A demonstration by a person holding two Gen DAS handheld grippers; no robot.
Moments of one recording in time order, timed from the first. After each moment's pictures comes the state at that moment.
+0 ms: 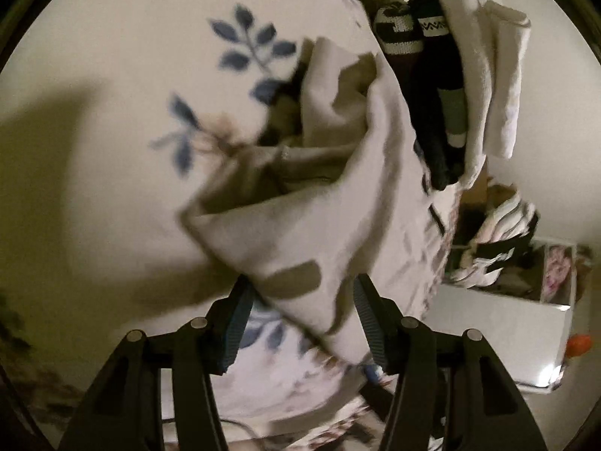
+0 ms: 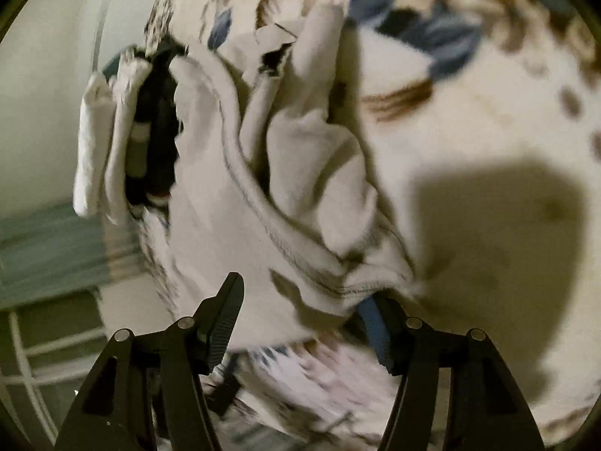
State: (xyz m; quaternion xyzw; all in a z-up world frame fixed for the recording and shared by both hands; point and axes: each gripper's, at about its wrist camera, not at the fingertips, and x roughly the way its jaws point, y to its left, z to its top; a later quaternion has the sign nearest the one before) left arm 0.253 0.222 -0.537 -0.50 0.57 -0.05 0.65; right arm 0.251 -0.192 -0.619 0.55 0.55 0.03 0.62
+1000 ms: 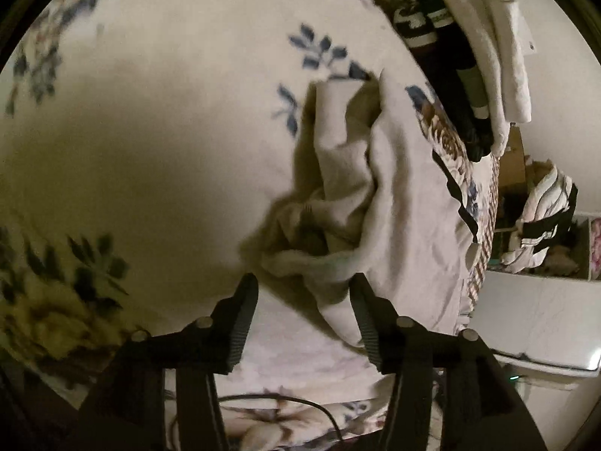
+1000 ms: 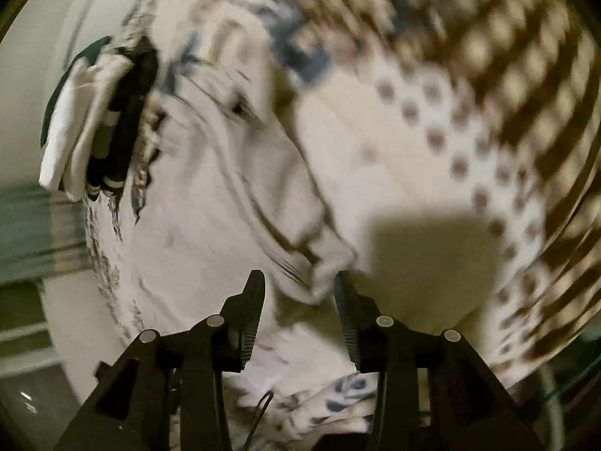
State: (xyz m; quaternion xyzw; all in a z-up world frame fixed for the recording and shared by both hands) left arm 0.192 0.236 -0.503 -0.38 0.61 -0.01 0.70; right arm 0.196 -0.217 -0.548 0.42 0.60 -0.05 0.68
